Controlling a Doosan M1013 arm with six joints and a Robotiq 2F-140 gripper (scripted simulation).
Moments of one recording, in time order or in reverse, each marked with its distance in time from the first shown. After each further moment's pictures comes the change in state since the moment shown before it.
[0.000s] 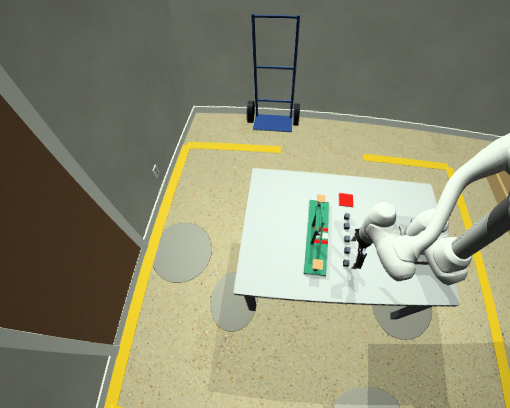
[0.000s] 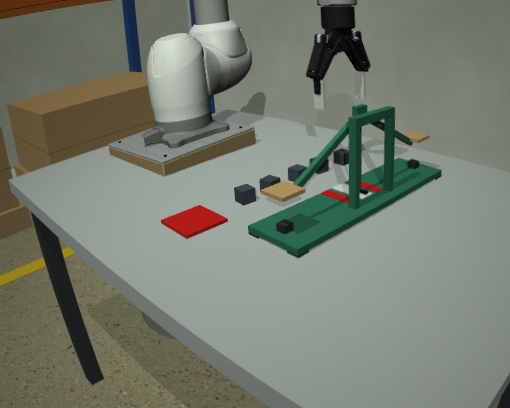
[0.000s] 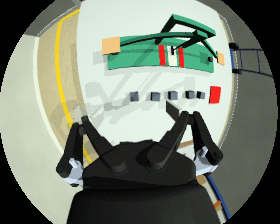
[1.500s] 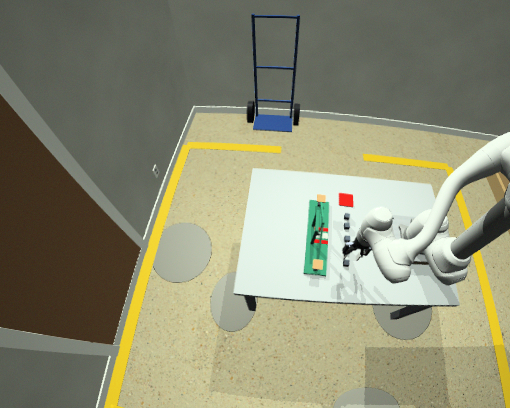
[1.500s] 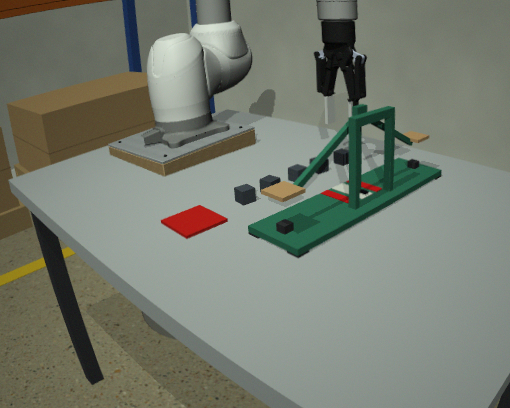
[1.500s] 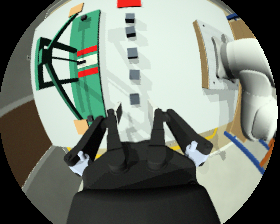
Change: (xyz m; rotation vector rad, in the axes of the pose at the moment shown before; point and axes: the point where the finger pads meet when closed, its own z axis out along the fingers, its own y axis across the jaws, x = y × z) arm 0.000 0.001 0.033 0.000 -0.001 1.570
